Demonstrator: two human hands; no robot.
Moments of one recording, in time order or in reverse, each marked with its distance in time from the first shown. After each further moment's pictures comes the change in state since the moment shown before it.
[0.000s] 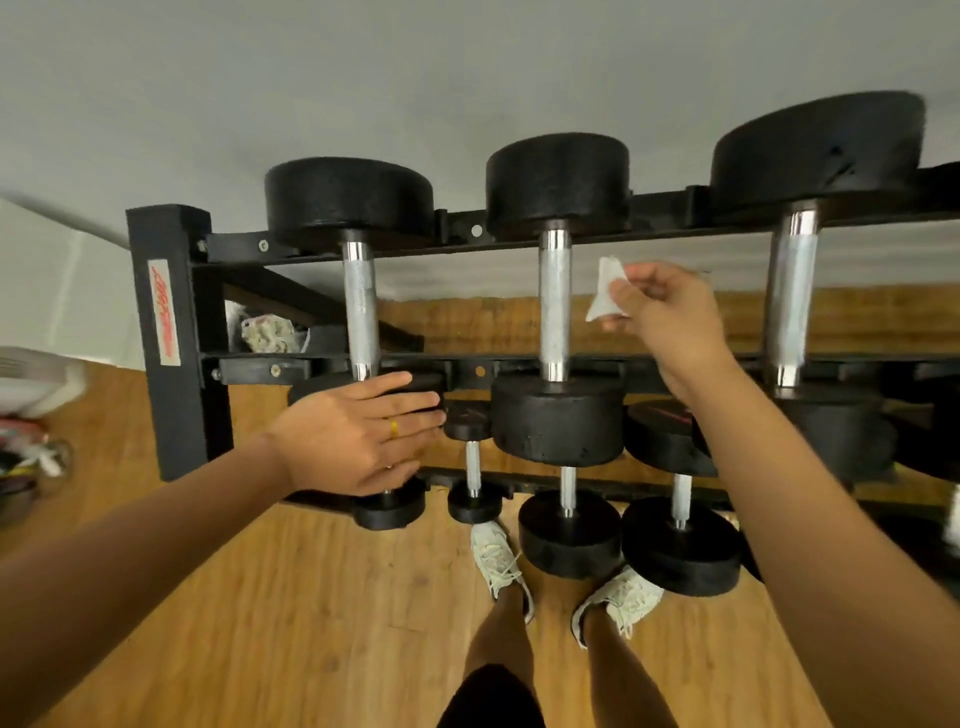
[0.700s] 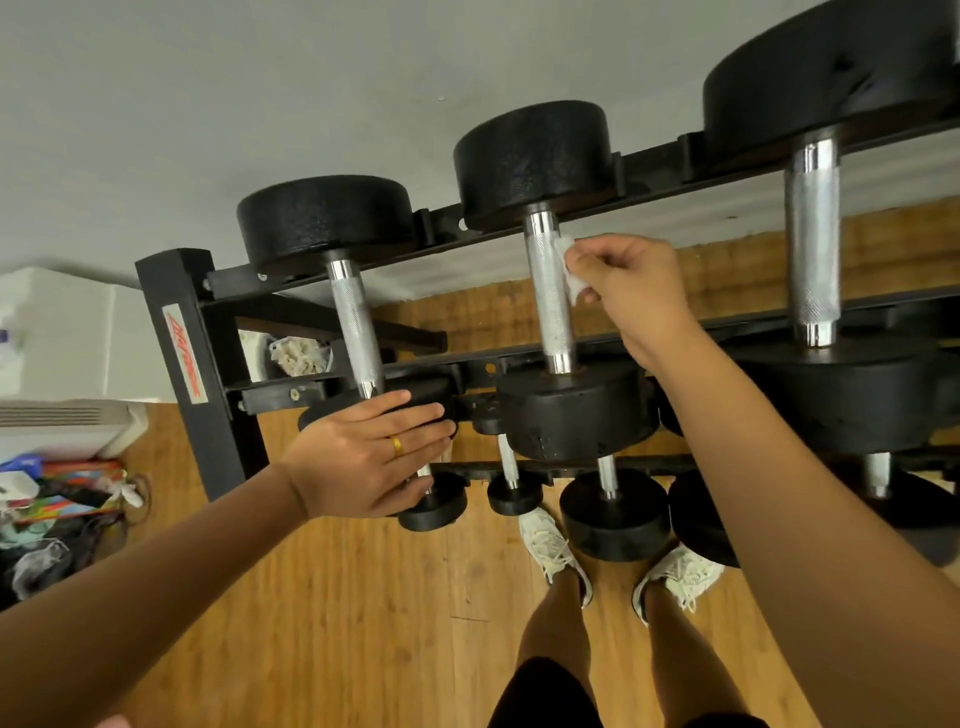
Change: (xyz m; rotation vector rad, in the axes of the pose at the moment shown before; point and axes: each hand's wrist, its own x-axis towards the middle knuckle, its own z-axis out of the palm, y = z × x) left_hand 0.001 -0.001 -0.002 -0.045 -0.025 -0.020; right_hand 0.024 0.014 0.032 0.200 -0.035 -0.058
